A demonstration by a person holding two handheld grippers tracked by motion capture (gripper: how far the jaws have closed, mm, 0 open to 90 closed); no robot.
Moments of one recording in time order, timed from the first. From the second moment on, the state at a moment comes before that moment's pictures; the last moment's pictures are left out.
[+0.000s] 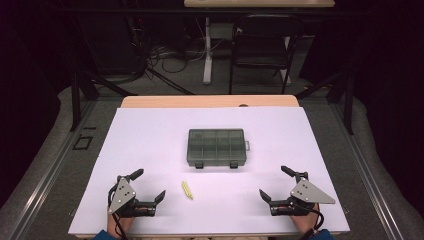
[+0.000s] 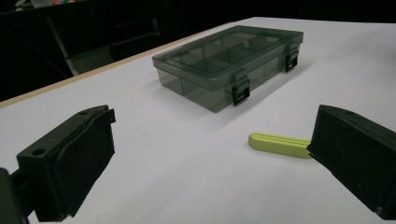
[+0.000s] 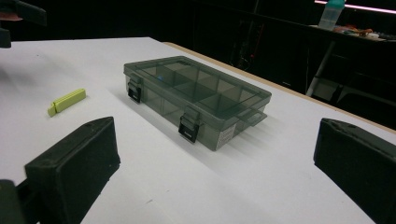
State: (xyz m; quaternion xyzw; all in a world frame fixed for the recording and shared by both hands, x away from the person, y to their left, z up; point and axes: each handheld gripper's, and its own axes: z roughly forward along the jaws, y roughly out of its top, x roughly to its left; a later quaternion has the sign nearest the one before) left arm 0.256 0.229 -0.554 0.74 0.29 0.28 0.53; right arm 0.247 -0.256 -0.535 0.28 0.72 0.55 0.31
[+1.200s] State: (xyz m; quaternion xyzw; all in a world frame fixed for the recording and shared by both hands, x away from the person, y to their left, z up) left arm 0.297 0.205 -0.554 0.78 0.29 0.22 0.51; right arm 0.313 -0.226 -0.538 0.29 0.77 0.51 0.24
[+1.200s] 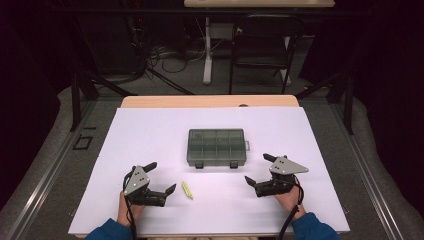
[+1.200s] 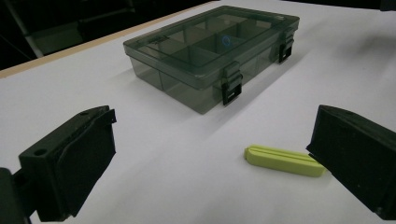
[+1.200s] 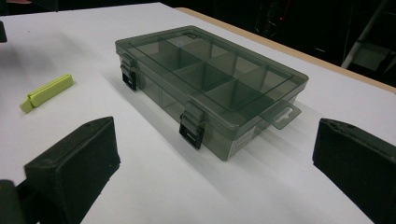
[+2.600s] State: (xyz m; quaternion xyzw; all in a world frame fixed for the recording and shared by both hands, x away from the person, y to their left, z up) left arm 0.376 0.163 -0.545 0.84 0.29 0.15 0.44; right arm 0.388 -0.205 -0.530 0.29 0.83 0.46 0.13
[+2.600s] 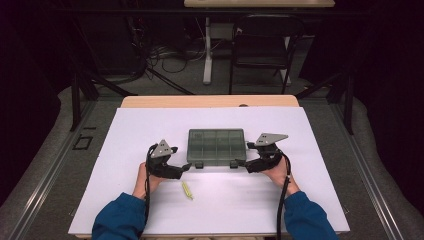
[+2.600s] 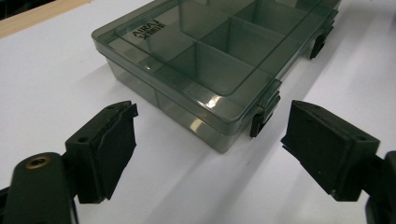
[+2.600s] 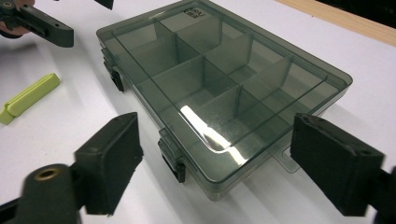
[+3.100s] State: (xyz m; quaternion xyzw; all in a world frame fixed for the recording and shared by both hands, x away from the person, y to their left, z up) left arm 0.378 0.158 -0.547 0.85 0.27 0.15 0.43; right arm 0.386 -0.218 -0.535 0.31 0.82 0.45 0.13
